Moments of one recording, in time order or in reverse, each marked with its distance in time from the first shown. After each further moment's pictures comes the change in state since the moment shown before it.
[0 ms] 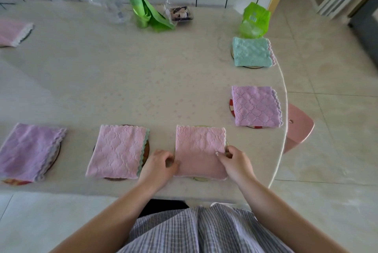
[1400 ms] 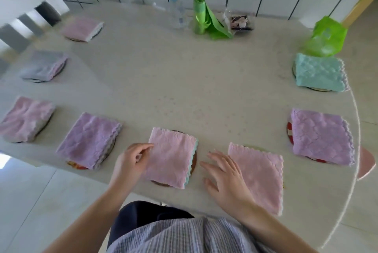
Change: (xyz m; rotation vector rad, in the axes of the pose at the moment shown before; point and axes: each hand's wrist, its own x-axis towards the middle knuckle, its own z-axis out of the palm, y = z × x) left_hand -0.022 -0.110 -0.121 -0.181 0.433 -0.088; right_hand -0.026 -0.075 0.092 -0.363 -0.122 -0.878
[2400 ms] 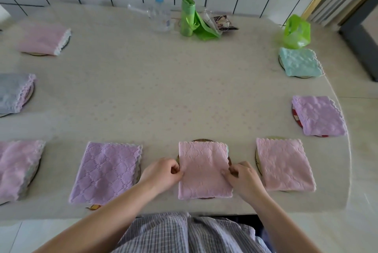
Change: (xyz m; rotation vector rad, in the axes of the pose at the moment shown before) left_hand 0.081 -0.048 -0.032 0.339 -0.696 0.157; right_hand 0.048 -0.068 0.055 0.143 0.012 0.812
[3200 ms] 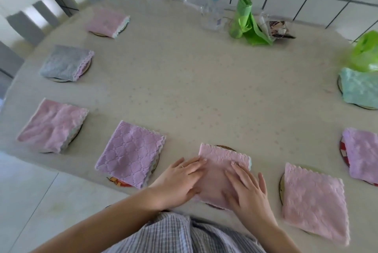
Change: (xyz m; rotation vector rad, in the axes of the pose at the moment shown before) left_hand -0.024 -0.002 0.022 0.350 0.074 0.385; right_hand 0.001 0.004 0.013 -0.332 0.027 -0.549
